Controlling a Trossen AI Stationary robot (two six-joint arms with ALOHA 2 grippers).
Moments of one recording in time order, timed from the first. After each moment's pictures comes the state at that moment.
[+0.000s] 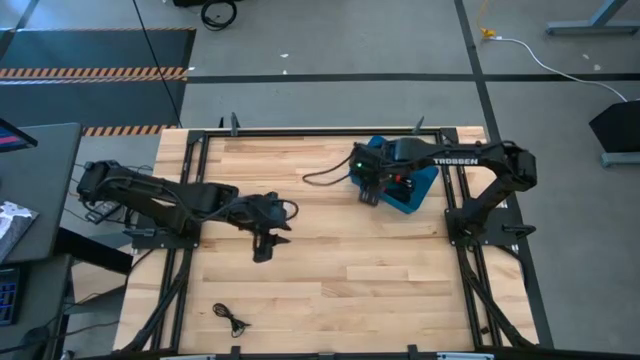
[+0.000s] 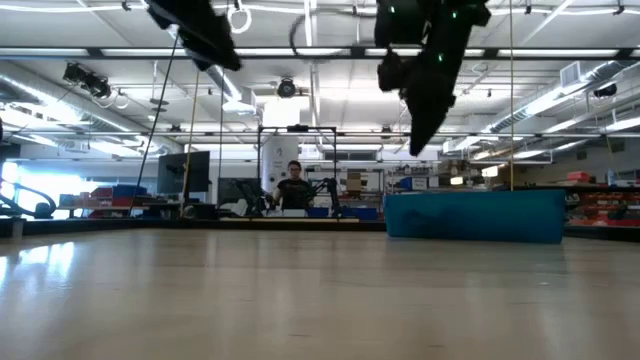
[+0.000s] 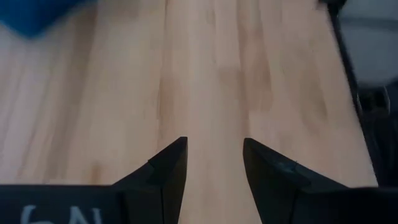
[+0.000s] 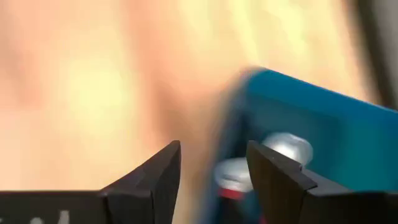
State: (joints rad) left arm -0.20 1.27 1.02 -0.55 -0.03 -0.21; right arm -0.23 1.56 1.25 -0.91 0.13 0.06
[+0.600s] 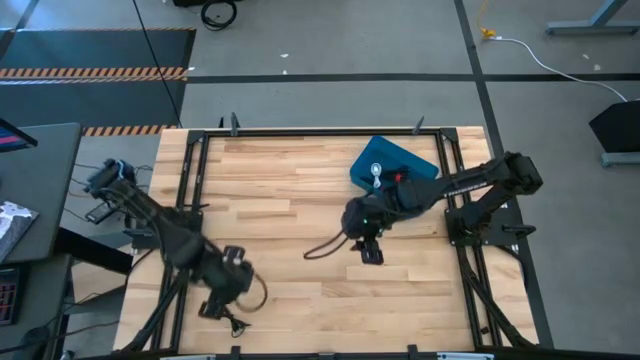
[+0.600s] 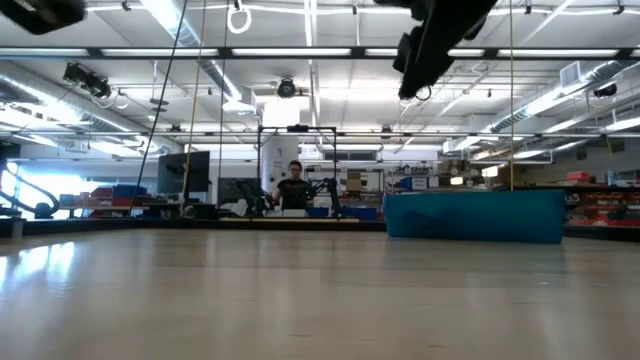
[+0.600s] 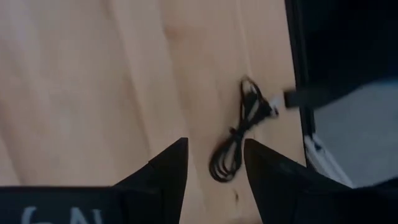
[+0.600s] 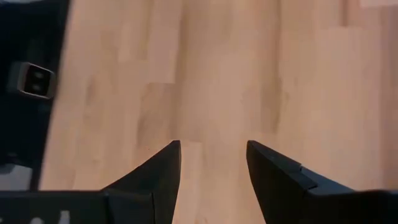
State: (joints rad) left arm -0.71 1.39 1.12 -0.95 0.06 -0.52; right arm 0.18 1.56 1.27 -0.72 -0.13 0.19
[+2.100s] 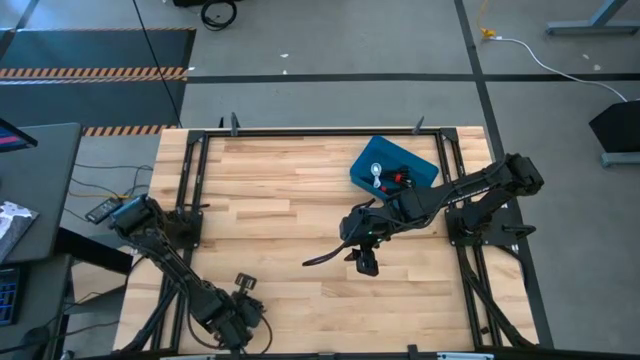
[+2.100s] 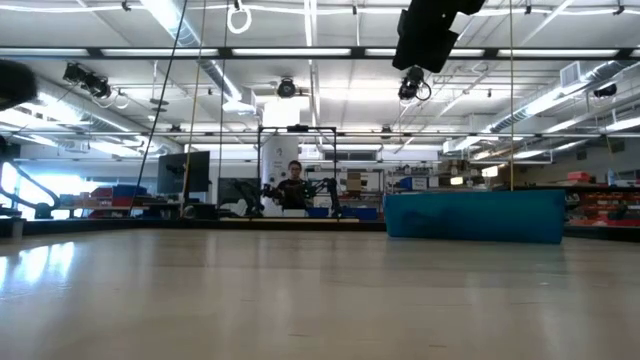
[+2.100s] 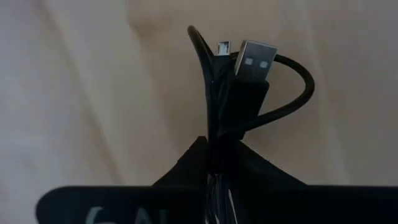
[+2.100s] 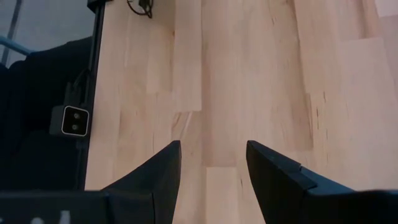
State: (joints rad) left arm -0.89 1.81 1.12 -0.75 -0.21 -0.53; right arm 0.25 1.56 1.27 -0.62 -0.10 0.38
